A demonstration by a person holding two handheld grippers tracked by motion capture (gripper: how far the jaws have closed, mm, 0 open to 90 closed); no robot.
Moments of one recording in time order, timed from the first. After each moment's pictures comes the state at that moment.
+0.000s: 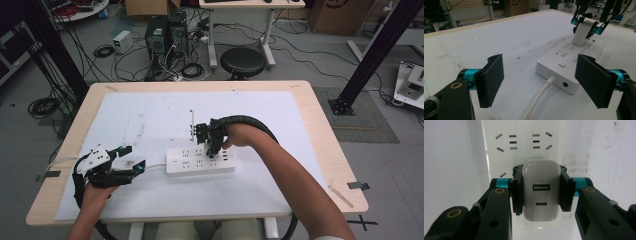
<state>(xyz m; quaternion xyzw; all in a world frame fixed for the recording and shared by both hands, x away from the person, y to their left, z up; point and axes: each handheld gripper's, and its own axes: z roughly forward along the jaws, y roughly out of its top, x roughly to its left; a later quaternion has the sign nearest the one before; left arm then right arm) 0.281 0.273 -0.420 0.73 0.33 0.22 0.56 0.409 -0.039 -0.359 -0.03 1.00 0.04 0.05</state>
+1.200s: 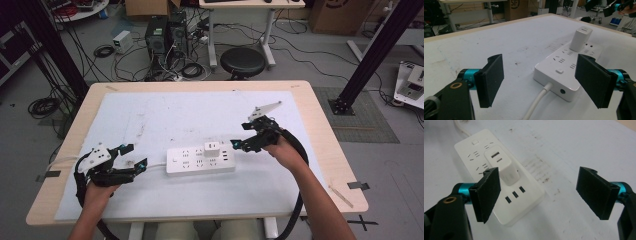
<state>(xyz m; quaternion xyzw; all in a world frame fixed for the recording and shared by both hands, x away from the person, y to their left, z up) 0.282 0.269 -0.416 0.72 0.33 0.22 0.57 0.385 -0.194 -0.356 0.28 0.87 0.39 0.09</state>
